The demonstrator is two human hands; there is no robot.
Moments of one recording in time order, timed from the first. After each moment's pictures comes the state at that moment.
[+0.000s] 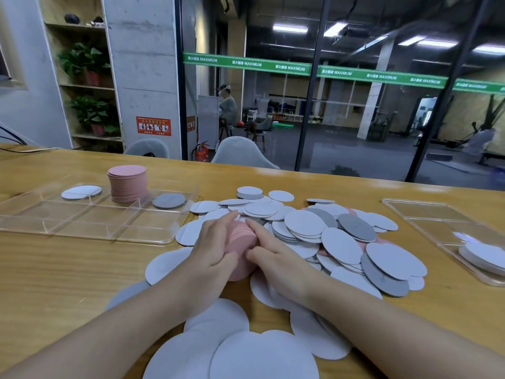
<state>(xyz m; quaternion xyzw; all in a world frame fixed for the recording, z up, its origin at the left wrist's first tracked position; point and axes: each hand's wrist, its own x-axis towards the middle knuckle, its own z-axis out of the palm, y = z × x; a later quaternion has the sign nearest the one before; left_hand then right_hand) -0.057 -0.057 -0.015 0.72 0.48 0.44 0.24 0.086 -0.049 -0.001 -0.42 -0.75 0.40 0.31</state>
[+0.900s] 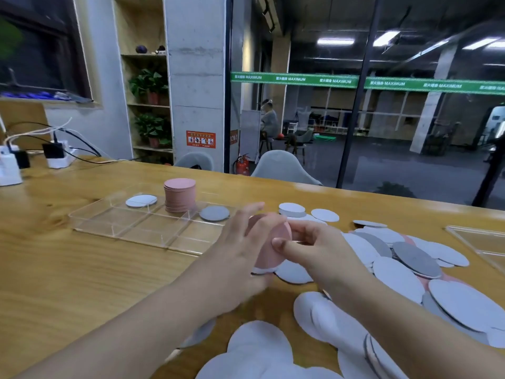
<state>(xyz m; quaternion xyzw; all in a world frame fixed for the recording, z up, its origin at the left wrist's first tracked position) -0.088 -0.064 0.014 0.83 0.49 0.28 -0.04 0.079 -0.035 0.030 -0.38 -0.73 0.37 0.43</state>
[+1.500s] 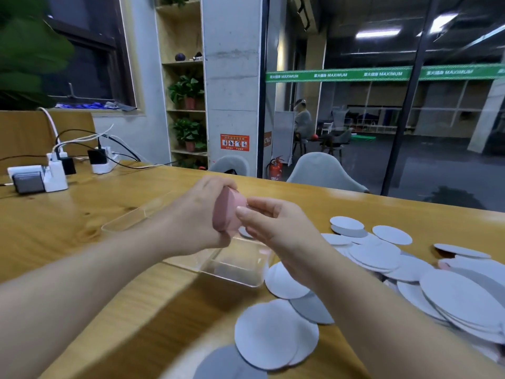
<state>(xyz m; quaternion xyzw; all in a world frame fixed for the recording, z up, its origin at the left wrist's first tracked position) -0.223 0.008 0.049 0.74 0.60 0.31 -0.03 -0.051 0.035 0.042 -0.30 -0.70 0.52 0.39</state>
